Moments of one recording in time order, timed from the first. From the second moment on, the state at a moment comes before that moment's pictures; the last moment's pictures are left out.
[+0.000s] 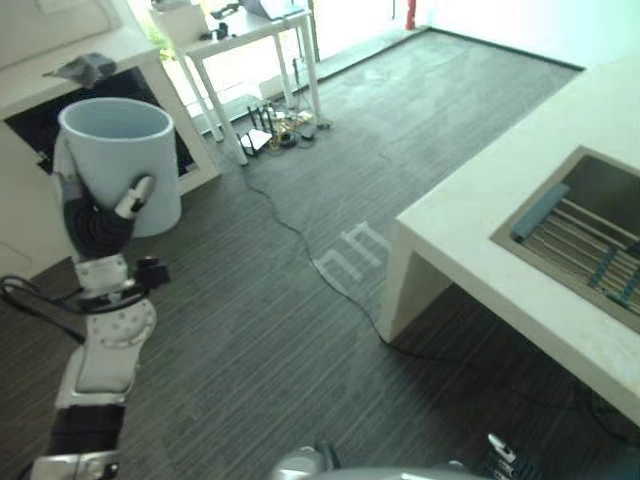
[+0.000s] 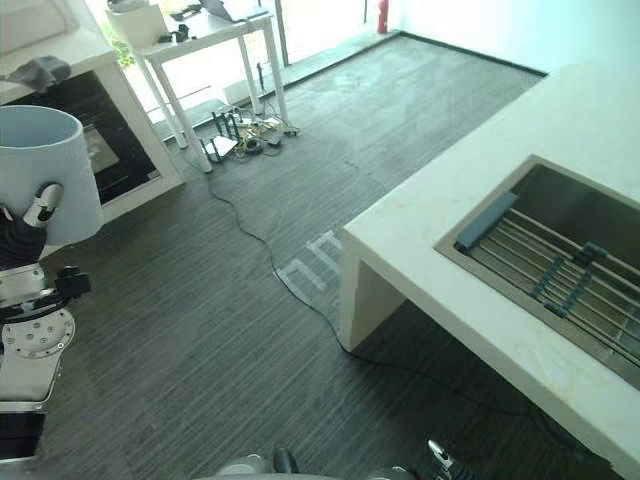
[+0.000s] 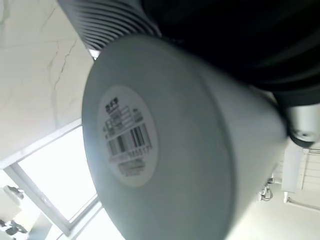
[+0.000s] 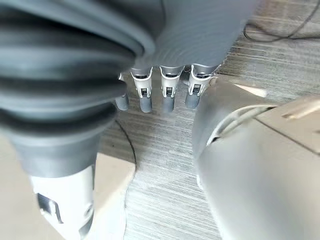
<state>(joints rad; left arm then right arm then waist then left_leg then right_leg) -0.07 0.68 0.22 -0.07 0.16 -0.41 0.55 0.06 -0.33 -0.10 1.25 0.59 0.01 0.42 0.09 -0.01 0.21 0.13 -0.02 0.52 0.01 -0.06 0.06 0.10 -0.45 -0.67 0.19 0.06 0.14</state>
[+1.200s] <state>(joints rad) -0.10 0.70 0.01 -0.16 -0.02 -0.40 0.11 0.10 -0.31 -0.02 1.17 0.73 -0.03 0.40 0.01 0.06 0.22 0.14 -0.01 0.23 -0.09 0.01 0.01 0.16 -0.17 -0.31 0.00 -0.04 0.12</state>
